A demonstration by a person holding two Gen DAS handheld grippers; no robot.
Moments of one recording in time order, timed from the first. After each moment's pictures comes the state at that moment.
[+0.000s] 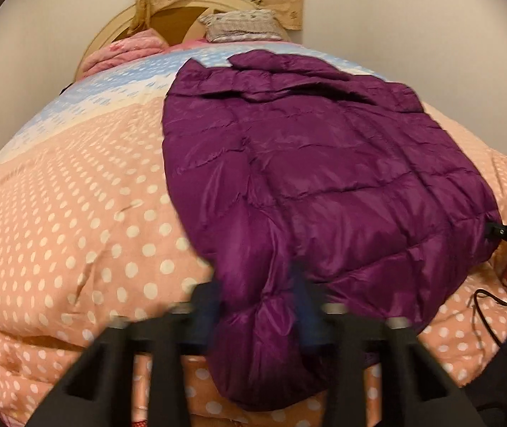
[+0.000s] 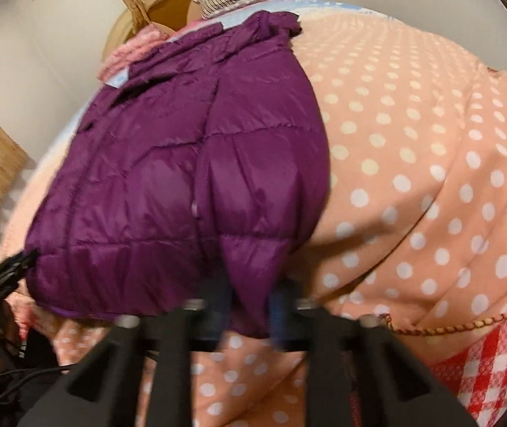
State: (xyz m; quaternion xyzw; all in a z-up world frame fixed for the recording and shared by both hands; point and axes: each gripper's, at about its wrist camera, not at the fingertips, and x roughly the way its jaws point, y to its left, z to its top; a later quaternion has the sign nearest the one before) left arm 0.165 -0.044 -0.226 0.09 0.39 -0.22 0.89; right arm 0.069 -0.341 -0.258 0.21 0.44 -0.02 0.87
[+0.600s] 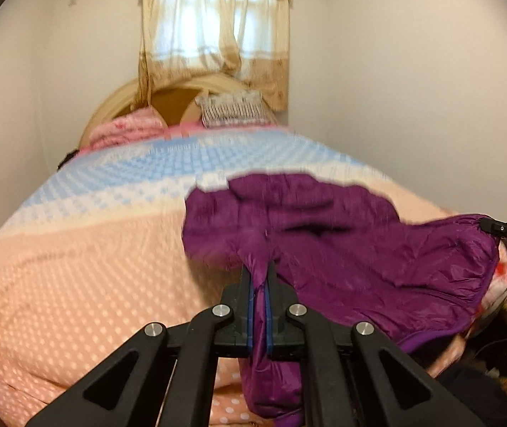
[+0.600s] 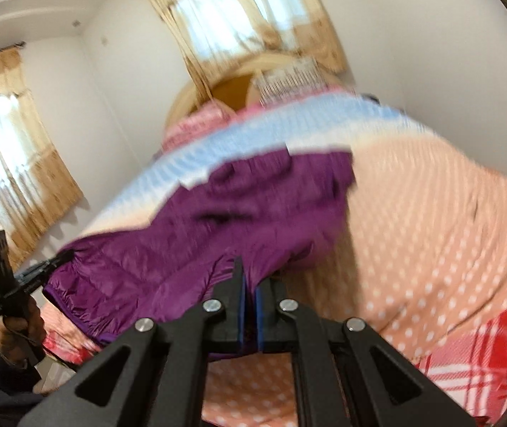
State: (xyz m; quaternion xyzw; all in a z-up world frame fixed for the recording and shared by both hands) left arm 0.121 0.001 -0.079 0.05 0.24 -0.25 0.94; right arm 0.003 -0.324 -0.095 0.19 0.23 0.03 0.95
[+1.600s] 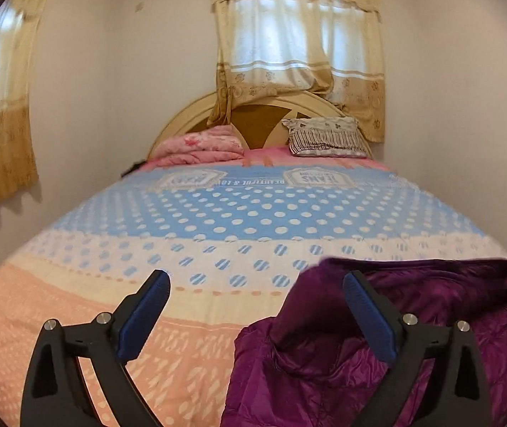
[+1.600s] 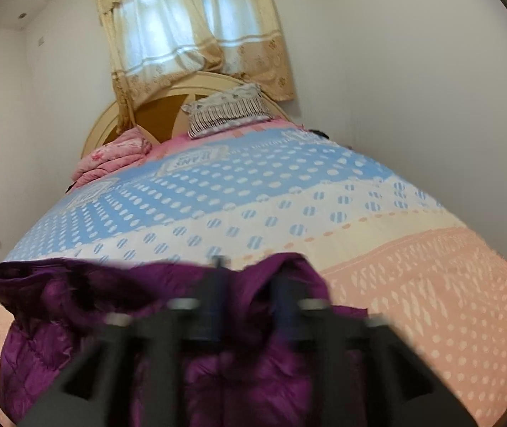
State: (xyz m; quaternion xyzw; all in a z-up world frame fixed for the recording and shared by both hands) left arm 0.404 -0.073 -0.094 0.04 0.19 -0.06 0.98; right arm 0.318 -0.382 -0.130 0.15 0.23 -0.14 0.95
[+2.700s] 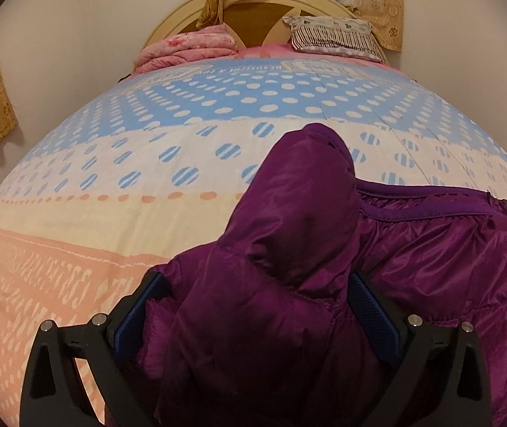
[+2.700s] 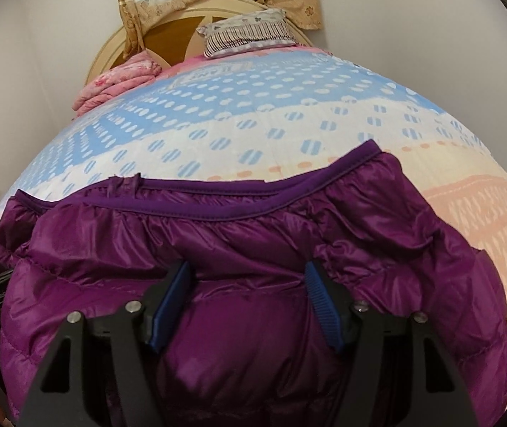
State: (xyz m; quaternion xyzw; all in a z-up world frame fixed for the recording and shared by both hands) left arm 0.508 -0.127 -0.219 0.04 0.39 -0.04 0.92; right arm 0.391 -0.340 -0.214 0.13 0.38 -0.09 0.91
